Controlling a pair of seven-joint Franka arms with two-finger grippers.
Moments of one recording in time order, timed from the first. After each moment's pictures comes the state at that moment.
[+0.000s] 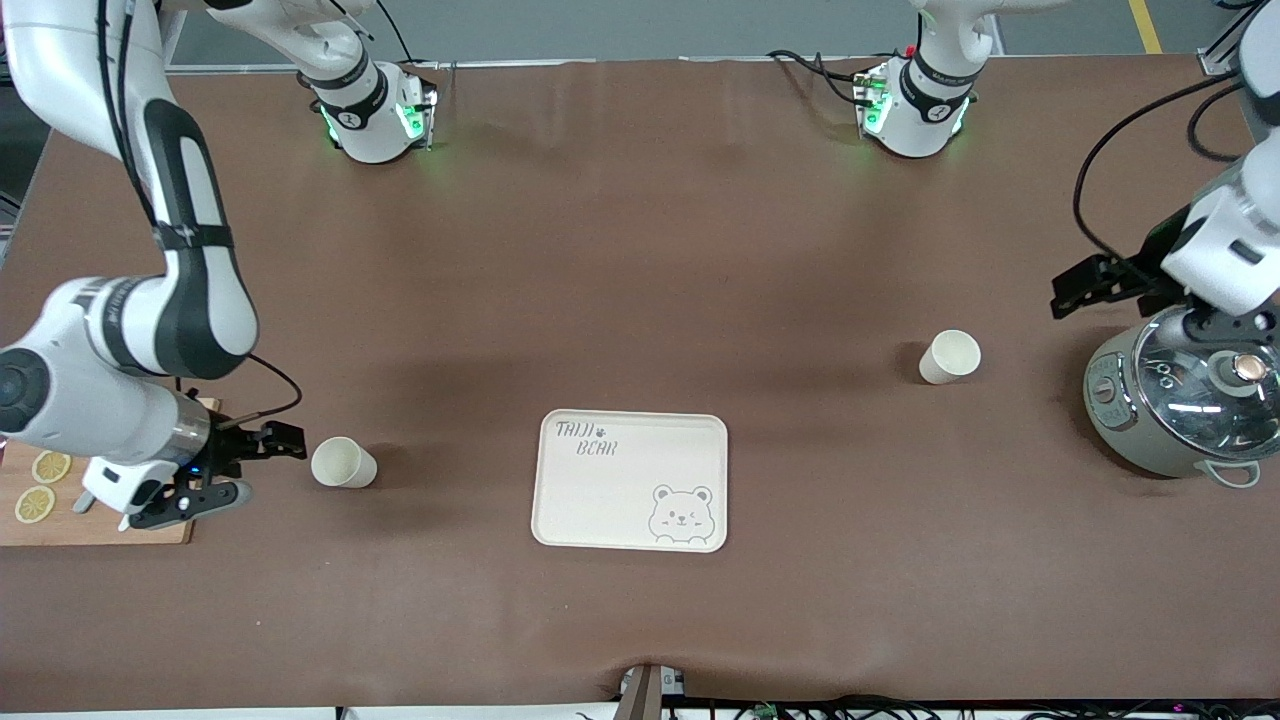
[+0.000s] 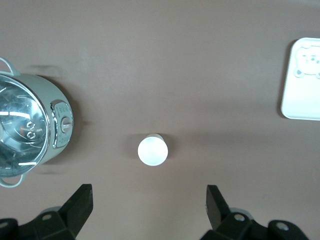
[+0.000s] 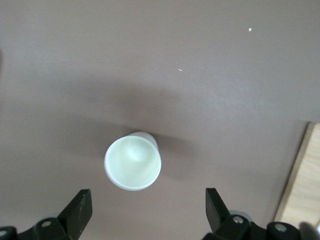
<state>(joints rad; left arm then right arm) 0.01 0.07 -0.09 -1.55 -0.02 1.61 -0.08 0.12 0.50 -0.13 -1.50 0.14 1.97 -0.30</state>
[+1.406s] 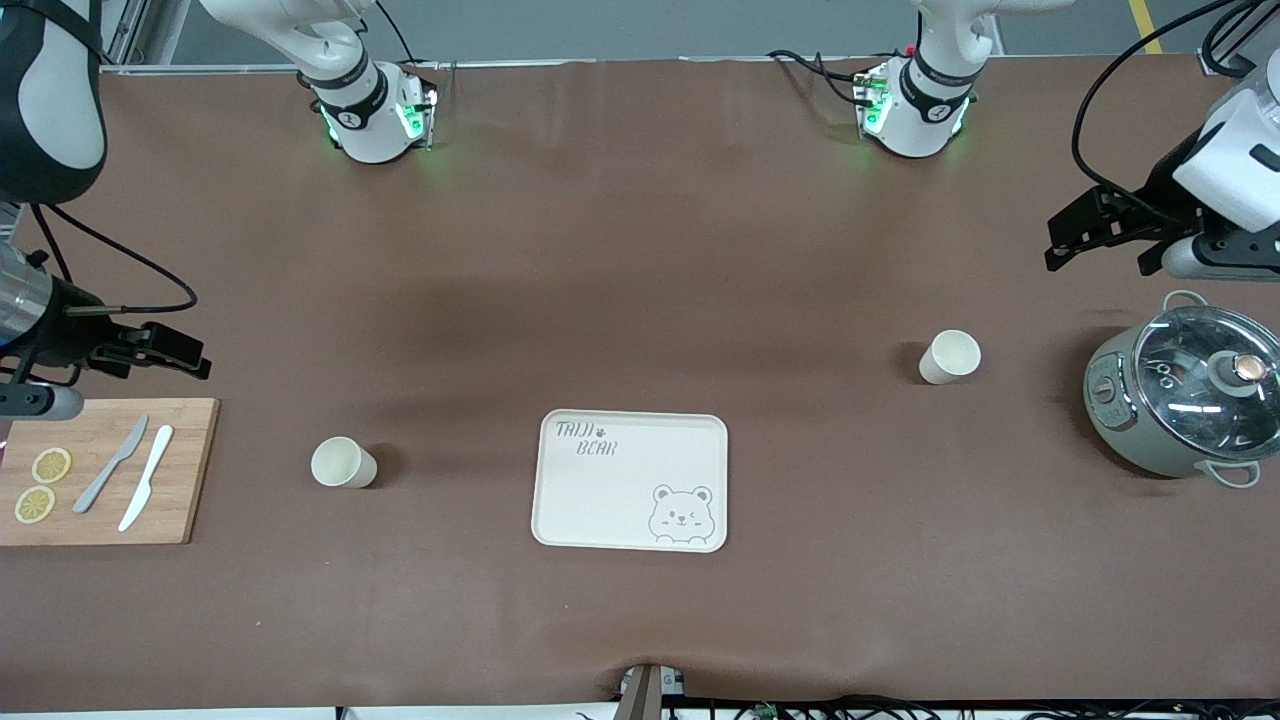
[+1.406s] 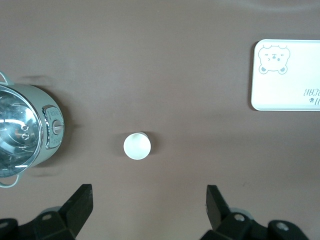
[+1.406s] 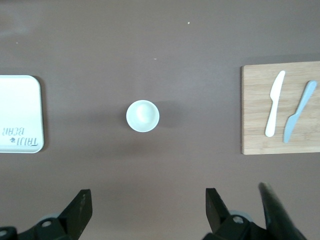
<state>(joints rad) -0.06 0.03 -0.07 -1.47 -0.04 1.54 -0.08 0.11 0.23 -0.13 -1.42 0.05 1.67 0.01</state>
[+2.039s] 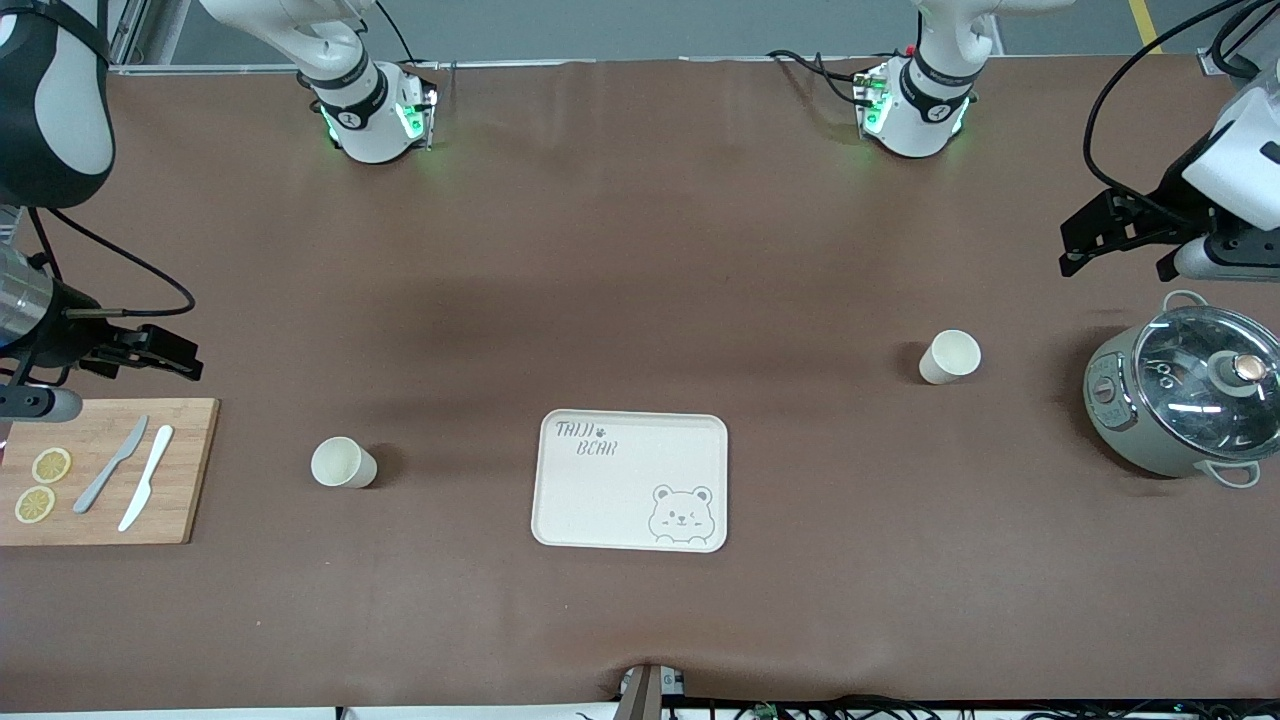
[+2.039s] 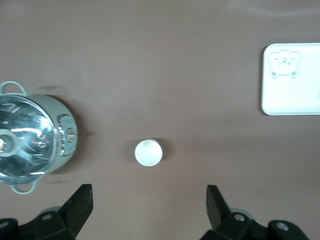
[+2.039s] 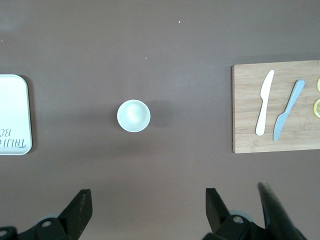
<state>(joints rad) -0.07 0.03 -0.07 -1.47 0.02 1.56 -0.06 0.11 0.24 -0.13 -1.43 0.03 1.67 0.02</state>
